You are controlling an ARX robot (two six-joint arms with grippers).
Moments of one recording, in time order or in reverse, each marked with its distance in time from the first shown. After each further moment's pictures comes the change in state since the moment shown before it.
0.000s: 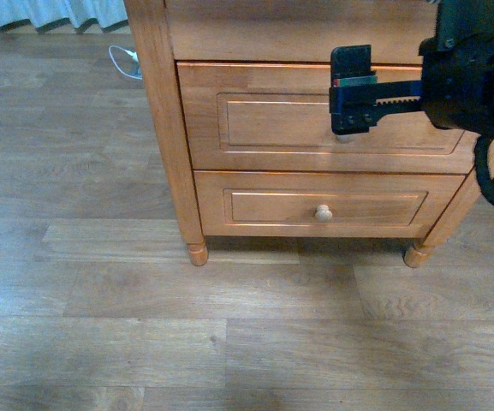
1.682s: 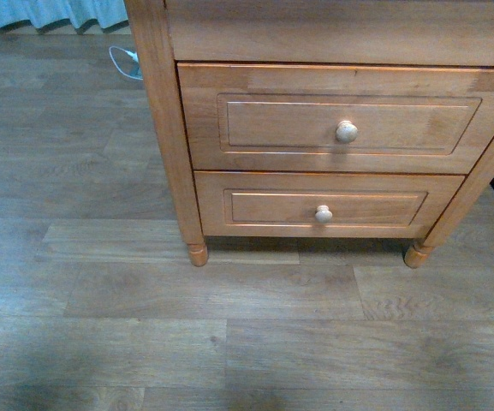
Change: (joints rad) left arm 0.000 0.000 0.000 0.000 0.000 0.000; right arm -0.342 -1.439 -0.770 -0.232 -0.089 -0.042
